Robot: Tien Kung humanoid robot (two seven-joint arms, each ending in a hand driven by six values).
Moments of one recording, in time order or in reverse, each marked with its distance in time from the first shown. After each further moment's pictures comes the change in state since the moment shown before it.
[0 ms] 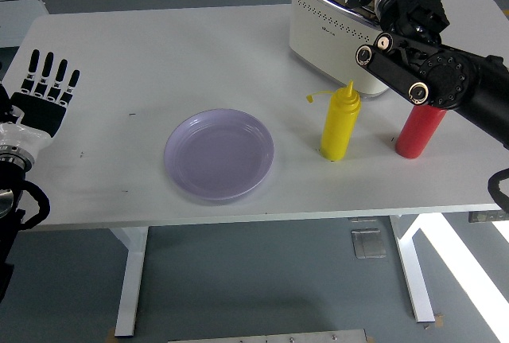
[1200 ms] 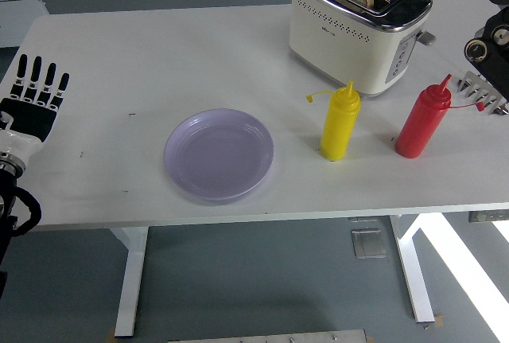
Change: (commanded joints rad) left arm 0.050 0.002 -0.053 -0.043 -0.020 0.006 0.004; right arm -0.277 -0.405 0.467 0.608 -0.502 0.179 -0.016
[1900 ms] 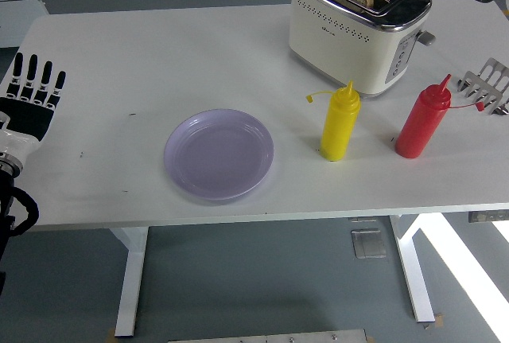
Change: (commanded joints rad) left arm 0.002 -0.003 -0.007 -0.008 -0.002 0.000 0.000; right arm -0.105 -0.116 -0.043 0.004 -0.014 0.159 0.111
